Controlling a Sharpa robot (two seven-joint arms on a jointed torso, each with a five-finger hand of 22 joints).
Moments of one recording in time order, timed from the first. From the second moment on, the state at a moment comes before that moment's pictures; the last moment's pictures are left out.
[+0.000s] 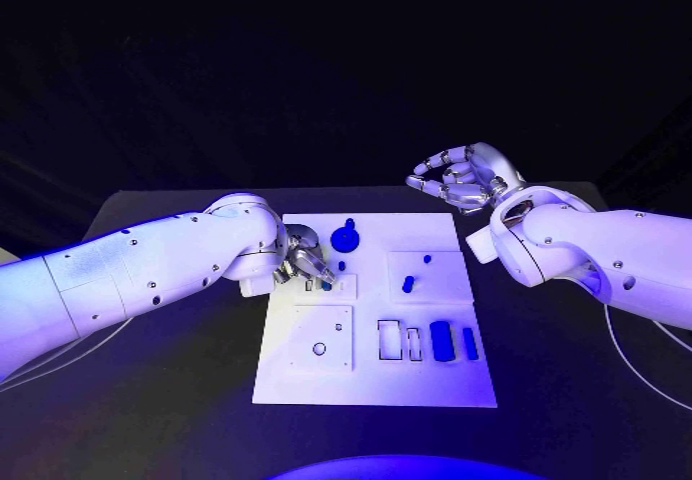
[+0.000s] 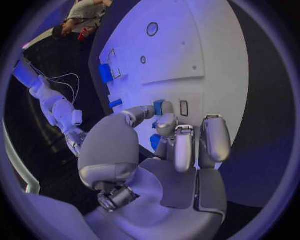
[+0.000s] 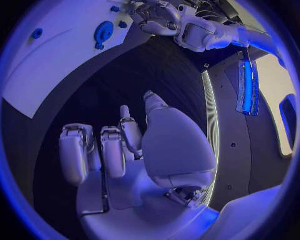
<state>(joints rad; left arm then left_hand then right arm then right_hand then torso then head) 1.29 -0.58 -0.06 1.33 -0.98 0.25 -0.54 1.04 -0.18 0.66 0.10 0.43 0.90 0.04 0.73 0.68 1.33 -0.03 1.17 0.96 1.47 -0.08 1.54 1.31 0.08 1.36 0.03 1.42 1.21 1.32 -0.89 -0.11 1.59 -0.71 -0.65 0.05 1.31 -0.12 0.07 0.29 0.24 0.86 0.15 0.27 0.43 1.37 0.07 1.30 1.31 1.46 0.00 1.54 1.31 0.01 1.47 0.10 1.47 1.31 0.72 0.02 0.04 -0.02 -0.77</state>
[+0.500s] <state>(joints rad) 1.29 -0.59 -0.06 1.33 -0.97 0.25 -0.54 1.00 -0.21 0.47 0.23 0.34 0.92 0.04 0.69 0.68 1.33 -0.02 1.17 0.96 1.47 -0.08 1.54 1.31 0.08 1.36 0.03 1.42 1.21 1.32 -0.89 -0.11 1.59 -0.71 -0.64 0.05 1.31 -0.12 0.06 0.29 0.24 0.86 0.15 0.27 0.43 1.37 0.07 1.30 1.31 1.46 0.00 1.54 1.31 0.01 1.47 0.10 1.46 1.31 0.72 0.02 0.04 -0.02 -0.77</state>
